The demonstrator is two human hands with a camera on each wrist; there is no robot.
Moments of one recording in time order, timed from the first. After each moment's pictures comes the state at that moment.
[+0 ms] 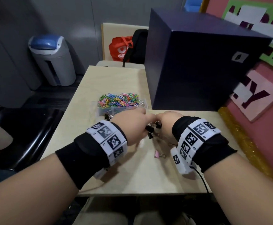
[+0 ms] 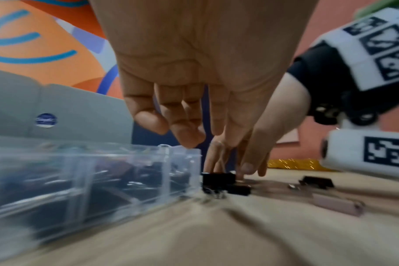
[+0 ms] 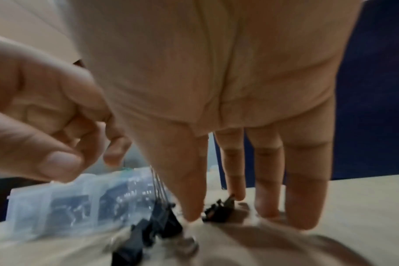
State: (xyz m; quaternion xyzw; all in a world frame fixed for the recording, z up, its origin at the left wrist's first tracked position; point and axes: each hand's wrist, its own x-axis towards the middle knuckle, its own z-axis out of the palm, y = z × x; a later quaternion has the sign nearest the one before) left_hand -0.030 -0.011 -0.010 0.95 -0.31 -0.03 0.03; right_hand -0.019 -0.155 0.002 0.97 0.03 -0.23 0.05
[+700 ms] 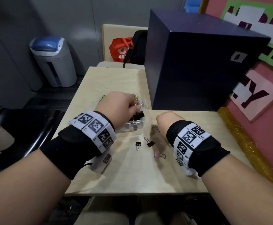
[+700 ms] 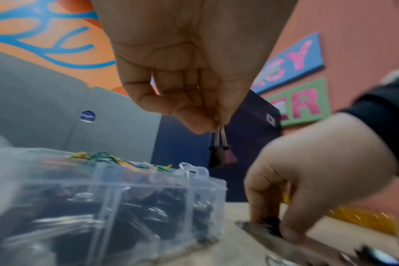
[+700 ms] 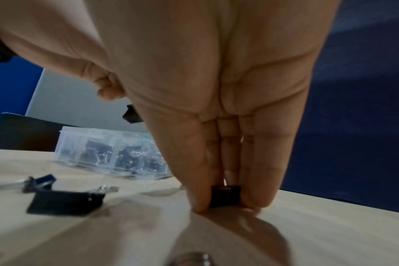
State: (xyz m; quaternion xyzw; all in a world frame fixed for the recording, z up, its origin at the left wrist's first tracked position) left_hand -0.013 0.014 0.013 0.97 -0.17 0.07 0.16; right_hand -0.023 -0.151 -0.003 0.96 0.06 -0.22 0.15
